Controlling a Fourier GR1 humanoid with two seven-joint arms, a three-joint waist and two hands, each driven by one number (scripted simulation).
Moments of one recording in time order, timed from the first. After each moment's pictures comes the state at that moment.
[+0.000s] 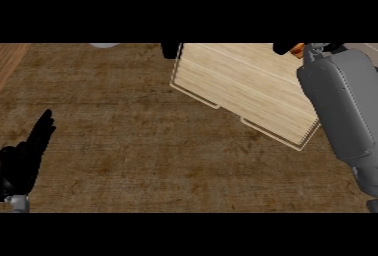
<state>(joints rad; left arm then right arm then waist) 0.03 0.31 0.13 -1.53 -0.09 0.02 0.12 -1.00 -0.34 0.09 -1.05 1.02 -0.08 0.76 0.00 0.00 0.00</state>
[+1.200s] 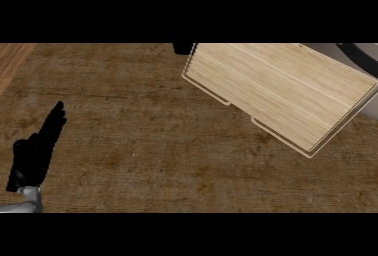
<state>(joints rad) -0.02 0.27 0.11 -1.55 -0.12 0.01 0.14 -1.15 -0.64 -0.22 -0.38 0.92 -0.34 0.18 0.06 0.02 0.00</state>
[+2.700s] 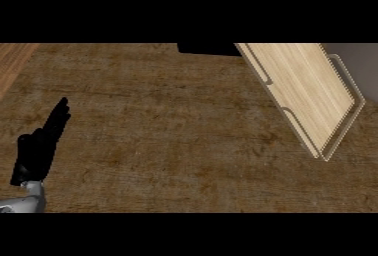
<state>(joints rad) -0.06 0.26 0.11 -1.53 -0.13 0.00 0.14 -1.16 -0.68 -0.64 -0.24 0.53 -0.39 -0.27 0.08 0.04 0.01</state>
